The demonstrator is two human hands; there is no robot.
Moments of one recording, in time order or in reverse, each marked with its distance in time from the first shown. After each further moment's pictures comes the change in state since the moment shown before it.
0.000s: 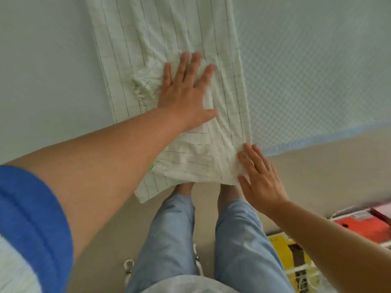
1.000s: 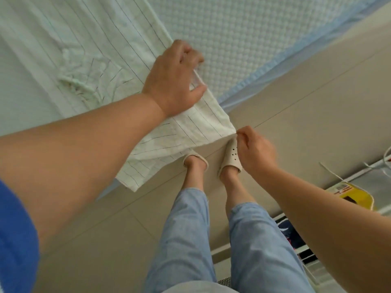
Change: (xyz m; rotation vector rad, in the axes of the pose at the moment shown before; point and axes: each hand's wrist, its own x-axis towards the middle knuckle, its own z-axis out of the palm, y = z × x) left_hand -0.015 0.111 0.011 -0.093 0.132 0.403; right_hand -0.042 0.037 0.068 0.517 0.175 0.652
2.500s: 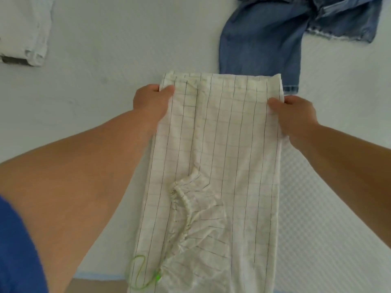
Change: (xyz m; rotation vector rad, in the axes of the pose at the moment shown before) left_hand -0.011 -0.306 -0.142 -1.020 0.725 -1.303; right_hand 0.250 -0.424 -0.063 0.105 -0.067 -0.249
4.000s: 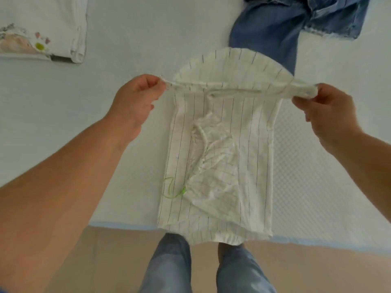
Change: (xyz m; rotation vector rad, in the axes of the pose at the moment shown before) left_hand -0.100 0.027 -0.121 -0.155 -0.197 0.149; right_hand -0.123 -0.040 -0.068 0.140 -0.021 -0.234
